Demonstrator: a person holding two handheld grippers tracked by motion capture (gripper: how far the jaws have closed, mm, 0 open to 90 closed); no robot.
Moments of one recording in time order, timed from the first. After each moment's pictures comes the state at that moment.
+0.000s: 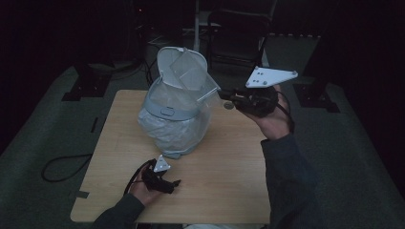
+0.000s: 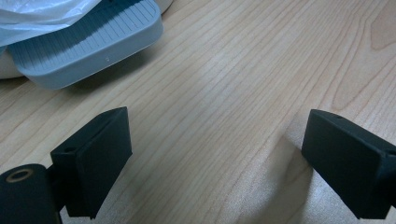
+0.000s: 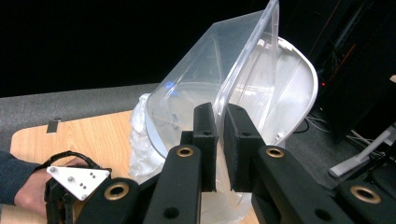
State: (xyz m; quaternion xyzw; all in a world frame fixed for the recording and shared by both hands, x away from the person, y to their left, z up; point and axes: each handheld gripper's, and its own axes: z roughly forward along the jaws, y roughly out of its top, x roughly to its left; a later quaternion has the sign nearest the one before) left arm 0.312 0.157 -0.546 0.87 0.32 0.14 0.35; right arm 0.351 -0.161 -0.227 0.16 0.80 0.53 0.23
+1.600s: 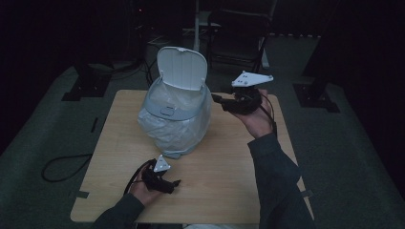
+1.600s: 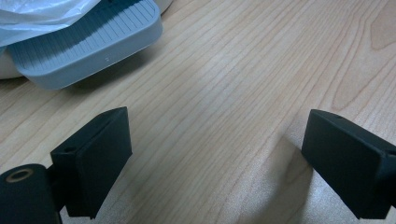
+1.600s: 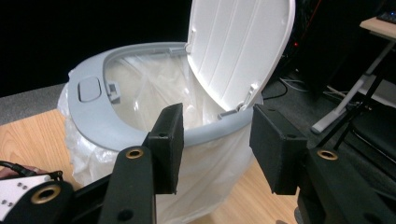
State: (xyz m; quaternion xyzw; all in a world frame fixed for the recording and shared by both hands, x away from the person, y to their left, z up) left arm 0.312 0.157 -0.546 0.87 0.32 0.14 0.35; right arm 0.401 -0.147 -0.284 0.26 0.80 0.49 0.24
